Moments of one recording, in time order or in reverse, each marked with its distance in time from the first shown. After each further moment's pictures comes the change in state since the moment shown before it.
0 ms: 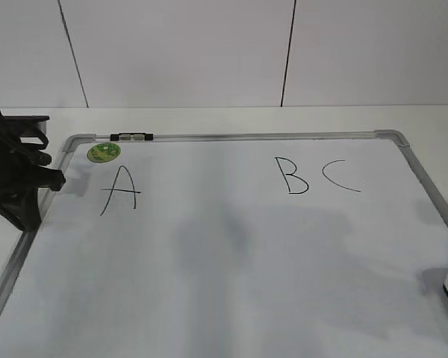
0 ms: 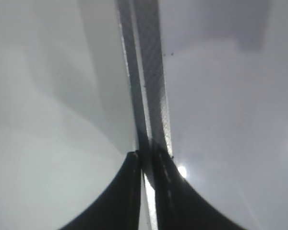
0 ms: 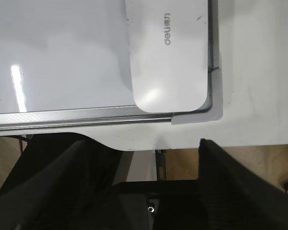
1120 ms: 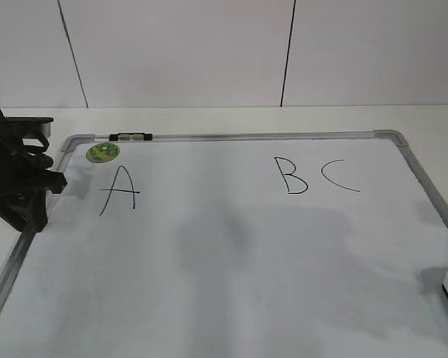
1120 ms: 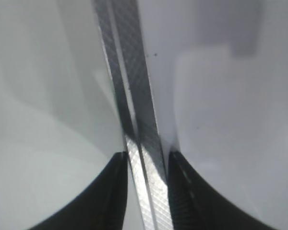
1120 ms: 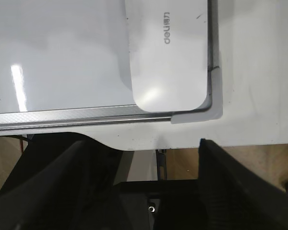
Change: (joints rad) left arm 0.000 0.000 0.006 -0.010 -0.012 0.028; right arm 0.000 0.000 0.000 0.002 0.000 0.000
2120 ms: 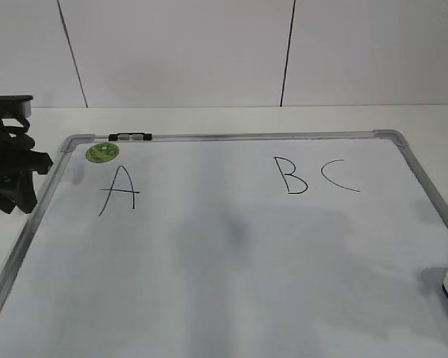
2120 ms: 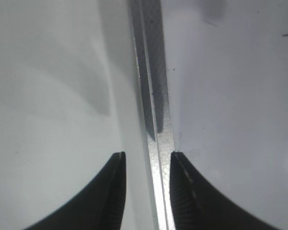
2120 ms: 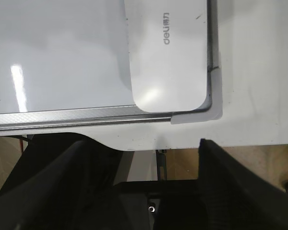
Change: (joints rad) left arm 0.040 -0.081 0.009 -0.007 -0.019 -0.006; right arm 0.000 0.000 0.000 0.000 0.000 0.002
